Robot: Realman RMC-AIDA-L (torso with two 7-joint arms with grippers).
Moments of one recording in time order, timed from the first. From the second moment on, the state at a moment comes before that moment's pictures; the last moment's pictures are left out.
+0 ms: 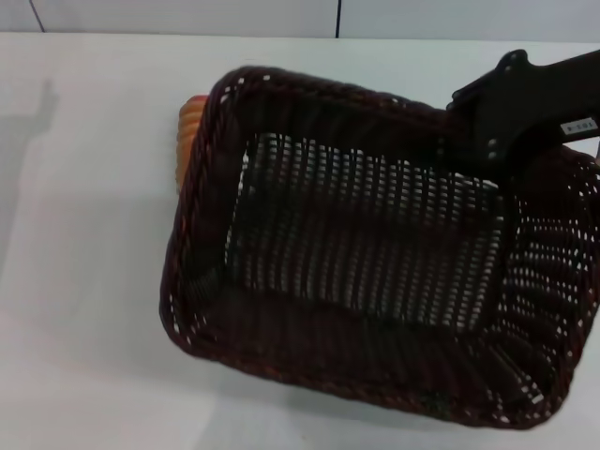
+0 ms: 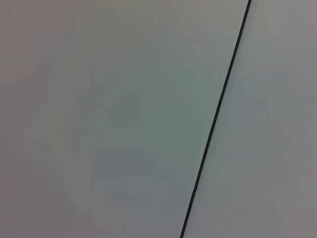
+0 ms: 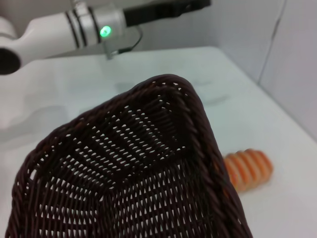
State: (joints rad) left arm -0.31 -2.00 -1.62 -0.52 2.88 0.91 -0.47; right arm 0.48 2.03 1.90 1.74 -2.12 1.67 -0.97
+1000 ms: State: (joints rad) left arm -0.31 -2.02 -1.64 -0.53 2.89 0.93 -0.47; right arm 0.67 2.03 1.78 1.48 -2.29 1.73 -0.97
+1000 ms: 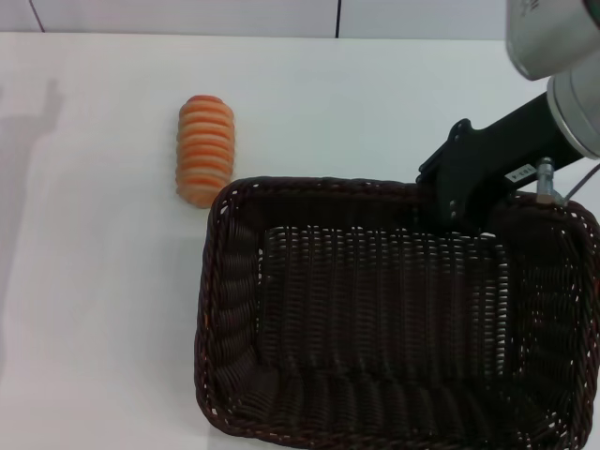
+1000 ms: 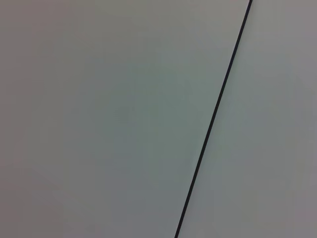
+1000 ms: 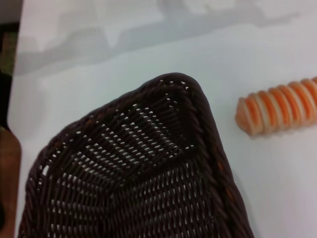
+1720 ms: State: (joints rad) left arm -0.28 -2.04 -1.64 -0.53 2.89 0.99 -0.47; right arm 0.80 2.04 1.76 1.37 -2.37 1.71 -0.93
